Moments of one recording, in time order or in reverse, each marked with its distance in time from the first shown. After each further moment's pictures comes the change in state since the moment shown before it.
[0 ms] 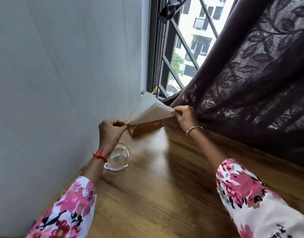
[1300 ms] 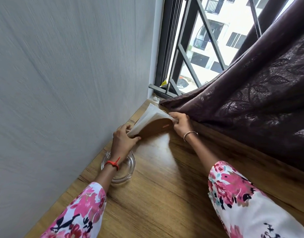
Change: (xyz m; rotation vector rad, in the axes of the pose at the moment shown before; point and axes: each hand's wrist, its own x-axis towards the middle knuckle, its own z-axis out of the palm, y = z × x) left_hand 0.031 -0.065 0.049 0.245 -0.107 -0.025; right_hand 0.037 0.048 0.086 0.053 -0.160 0.221
